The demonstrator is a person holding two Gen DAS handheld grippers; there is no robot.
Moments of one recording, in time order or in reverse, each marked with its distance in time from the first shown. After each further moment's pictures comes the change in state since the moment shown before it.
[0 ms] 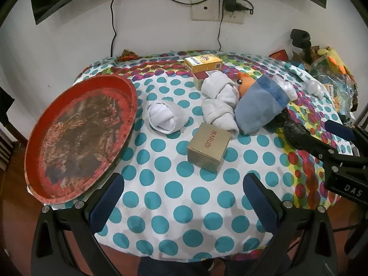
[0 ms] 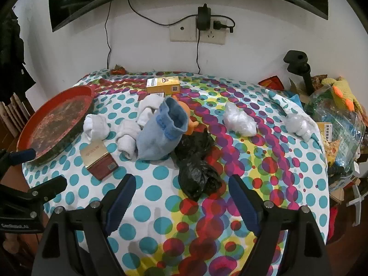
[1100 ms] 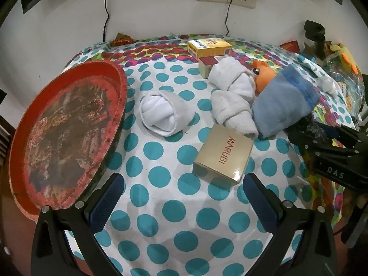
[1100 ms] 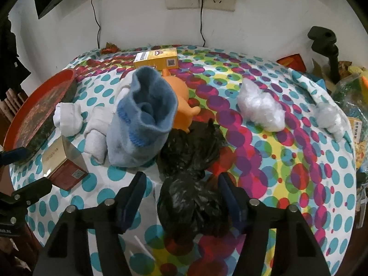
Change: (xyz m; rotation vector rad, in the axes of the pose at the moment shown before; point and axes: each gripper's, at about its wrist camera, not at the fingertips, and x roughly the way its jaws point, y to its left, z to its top) left arm 0.053 0.007 0.015 -0.021 0.088 -0.009; right arm 0.089 -0.015 0.013 0.001 0.131 0.051
